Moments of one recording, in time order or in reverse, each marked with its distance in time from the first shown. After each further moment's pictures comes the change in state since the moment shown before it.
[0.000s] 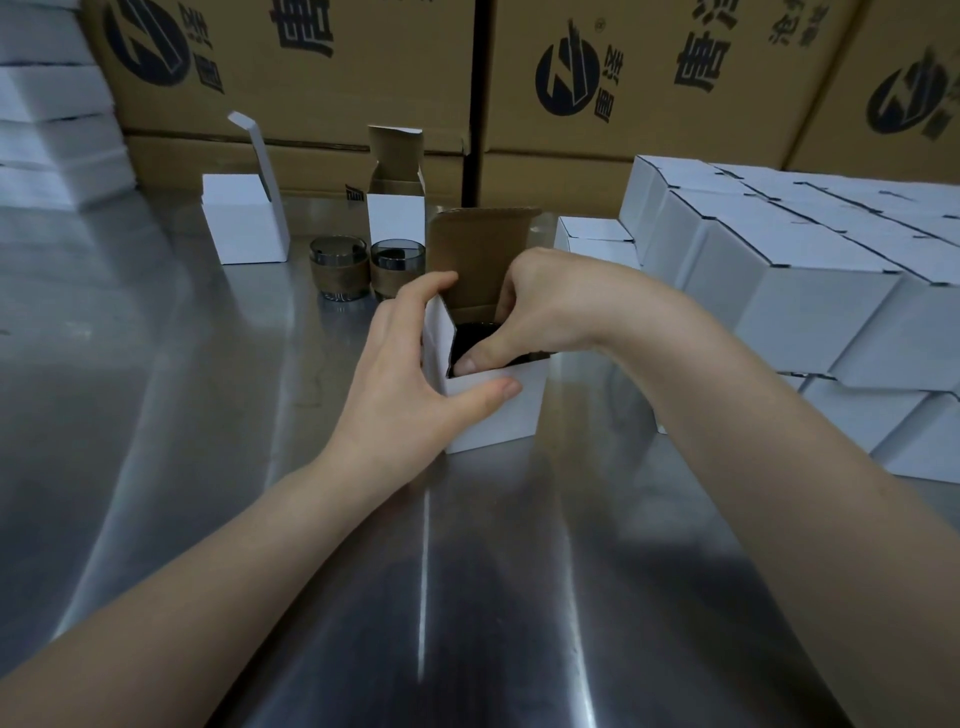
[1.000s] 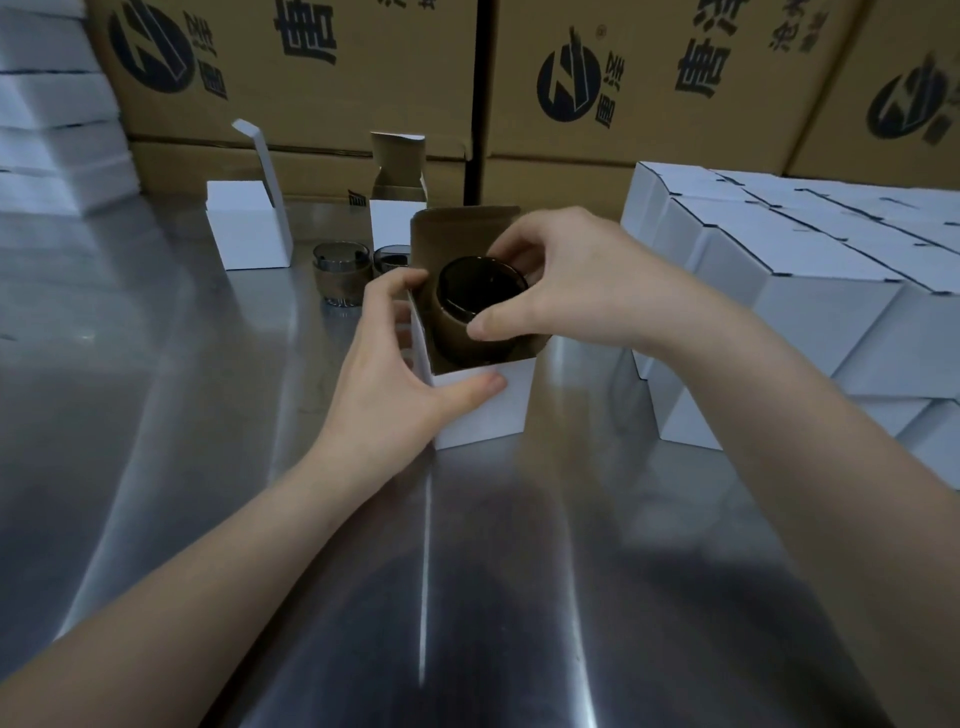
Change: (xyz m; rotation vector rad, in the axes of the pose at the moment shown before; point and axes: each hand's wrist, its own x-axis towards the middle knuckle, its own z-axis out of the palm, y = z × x) left_hand 0.008 -0.014 -0.005 -0.137 0.037 -0.011; right_hand -0.014 0.013 -0.010 0.322 0.241 -0.194
